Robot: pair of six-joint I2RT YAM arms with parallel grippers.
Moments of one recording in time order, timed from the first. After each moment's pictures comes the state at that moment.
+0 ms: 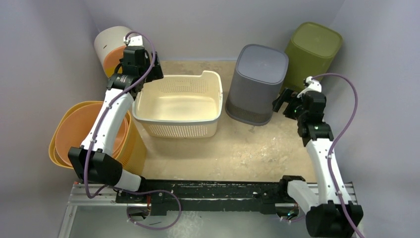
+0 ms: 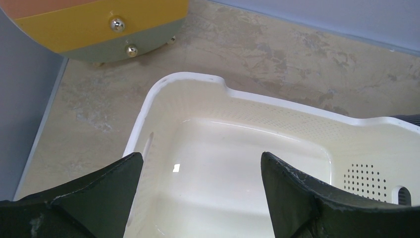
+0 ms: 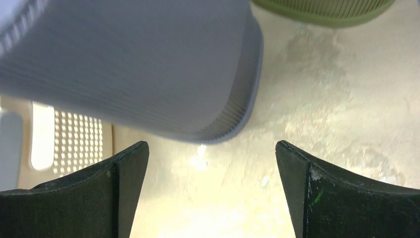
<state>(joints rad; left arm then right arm) -0.19 1.46 1.55 -0.63 -0.28 -0.29 -0.08 0.96 0.90 -0.42 -0.06 0.32</state>
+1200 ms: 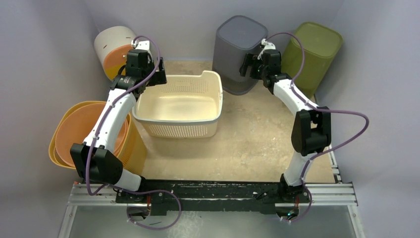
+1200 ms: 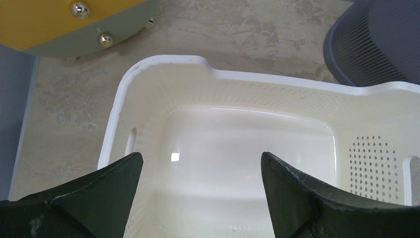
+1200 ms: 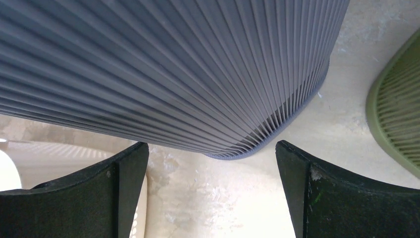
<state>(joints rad) -0.19 1.48 1.50 -0.61 -0.18 -0.23 0.19 1.81 1.47 -0.14 -0.03 0.29</state>
